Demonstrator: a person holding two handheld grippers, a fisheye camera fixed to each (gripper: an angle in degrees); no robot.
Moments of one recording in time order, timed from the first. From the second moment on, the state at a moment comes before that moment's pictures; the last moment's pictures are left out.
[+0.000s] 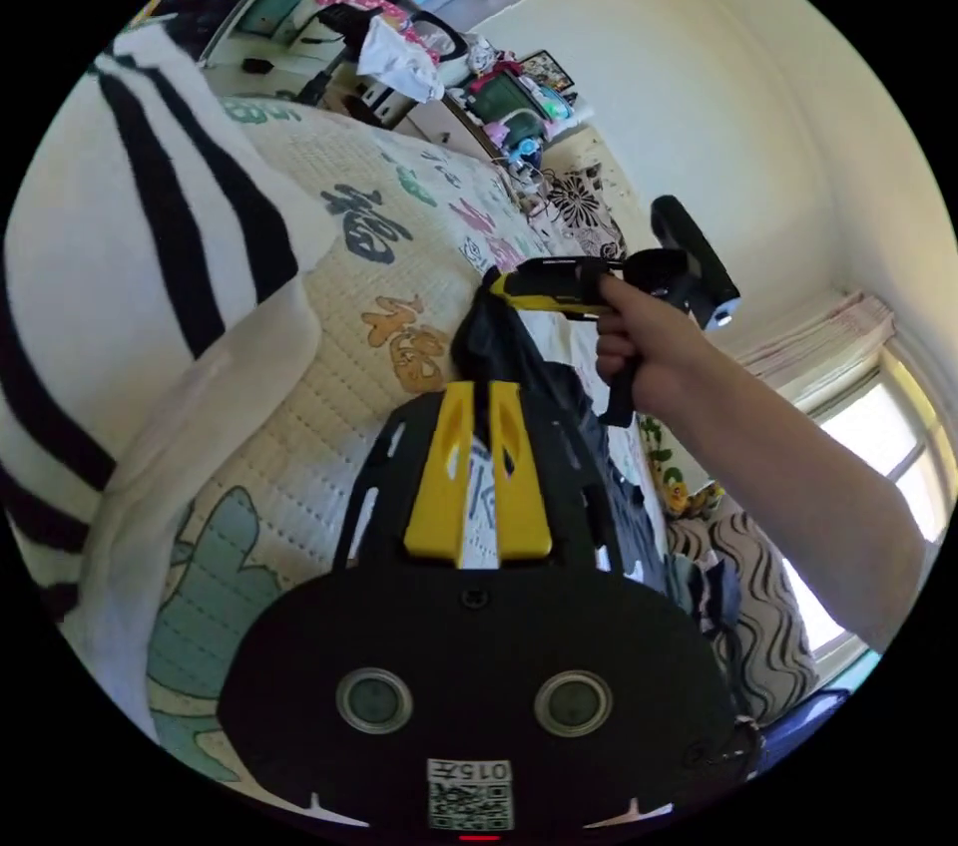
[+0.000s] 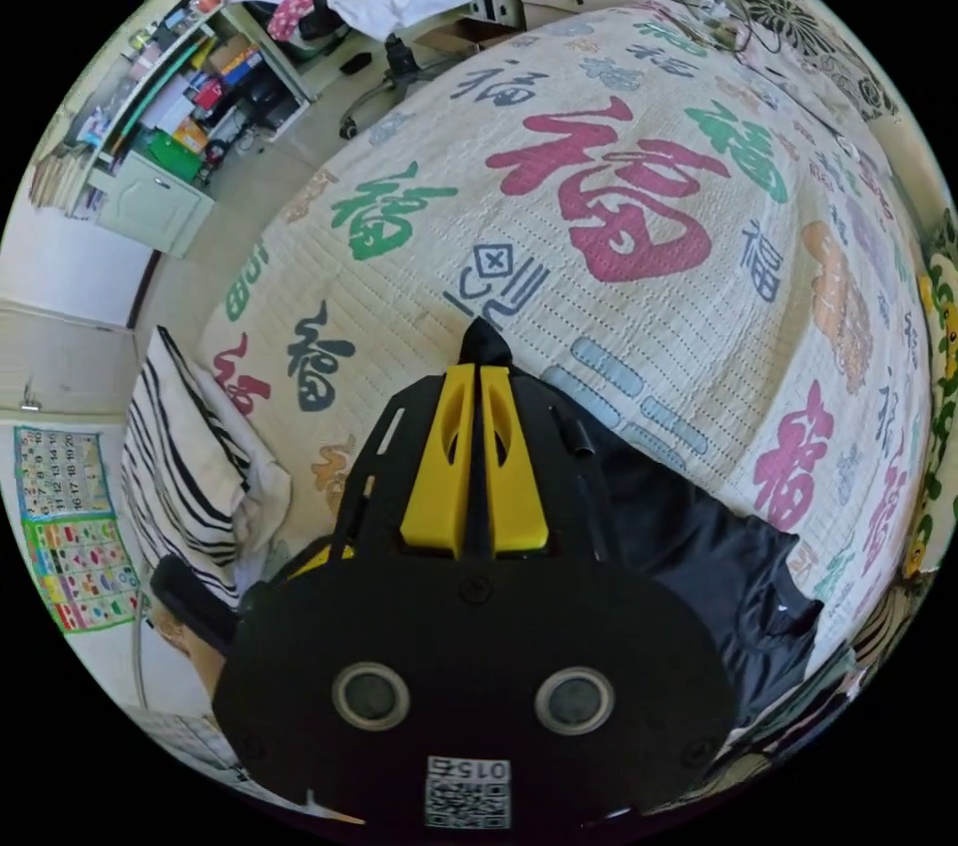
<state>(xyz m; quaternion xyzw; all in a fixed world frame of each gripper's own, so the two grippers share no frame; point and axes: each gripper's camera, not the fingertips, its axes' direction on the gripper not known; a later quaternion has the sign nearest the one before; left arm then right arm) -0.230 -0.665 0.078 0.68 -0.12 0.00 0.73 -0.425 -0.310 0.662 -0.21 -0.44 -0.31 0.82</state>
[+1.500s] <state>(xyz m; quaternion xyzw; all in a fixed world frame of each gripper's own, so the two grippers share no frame) -0.238 -0.642 0.419 0.21 -0.43 -0.02 0.88 0.384 -0.104 0.460 -0.42 -0.41 0.02 0.81</state>
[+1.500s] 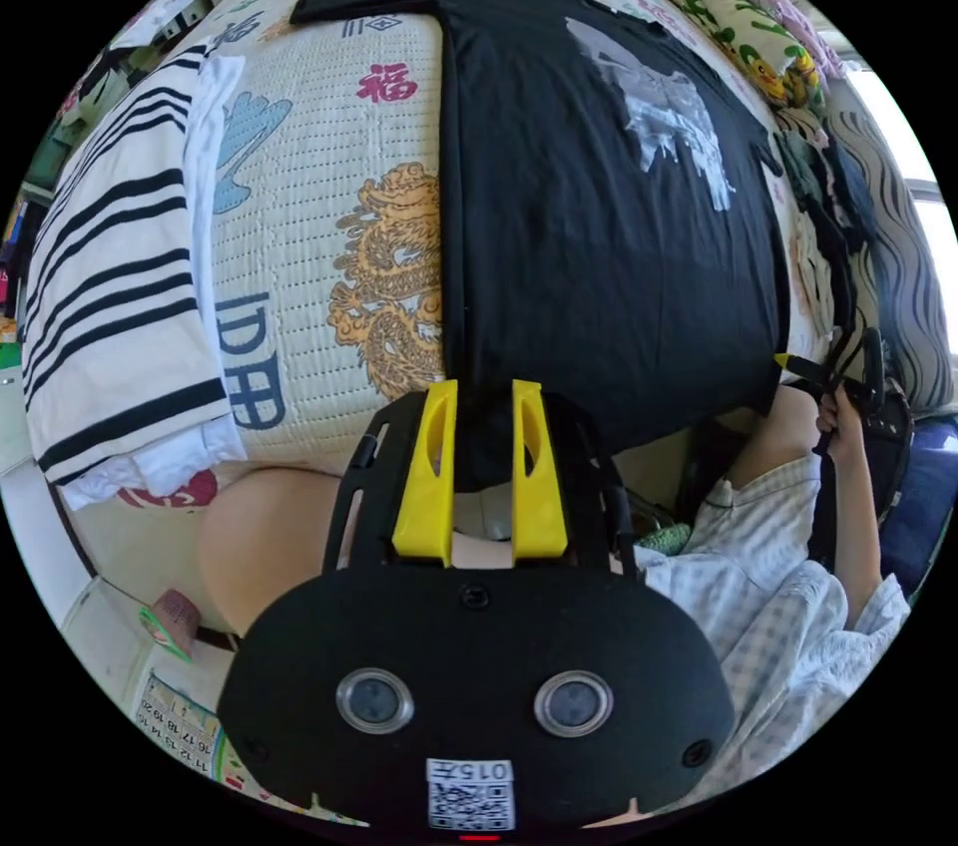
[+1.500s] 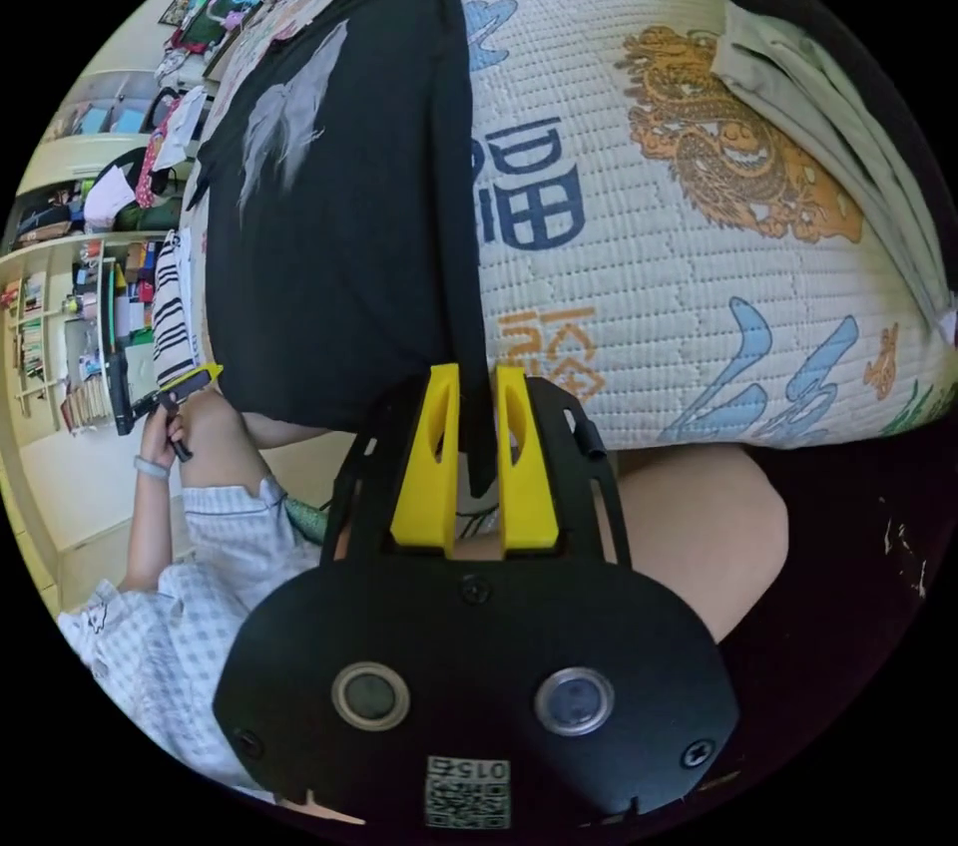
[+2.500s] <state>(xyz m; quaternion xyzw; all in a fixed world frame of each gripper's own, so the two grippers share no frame) -0.382 -0.734 0.425 0.20 -0.30 -0.07 0.93 0.618 -0.211 0.261 -0.45 -0.54 0.17 0.69</state>
